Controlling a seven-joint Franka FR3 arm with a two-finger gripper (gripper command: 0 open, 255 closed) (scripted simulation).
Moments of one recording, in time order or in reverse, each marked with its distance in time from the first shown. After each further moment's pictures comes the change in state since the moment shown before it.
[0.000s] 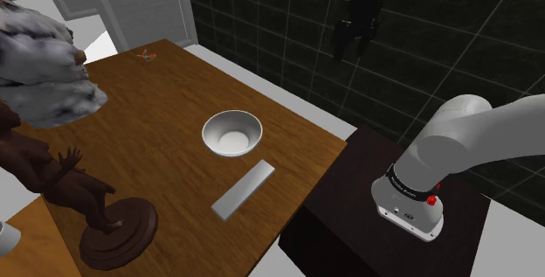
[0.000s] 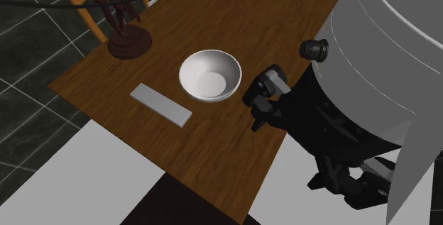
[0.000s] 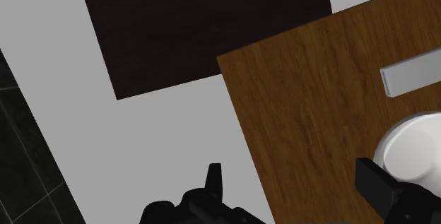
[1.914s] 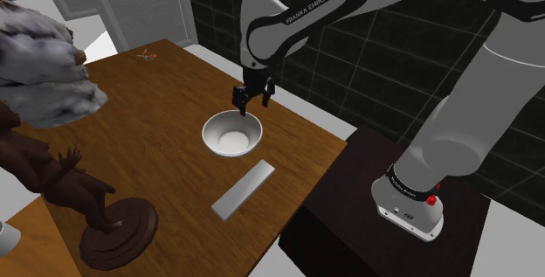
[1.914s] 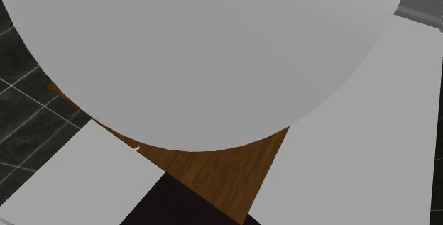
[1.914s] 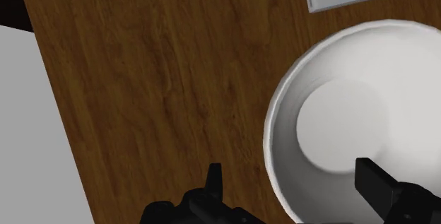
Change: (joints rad) arm 0.138 0.836 0.226 0.228 0.082 0.599 0.162
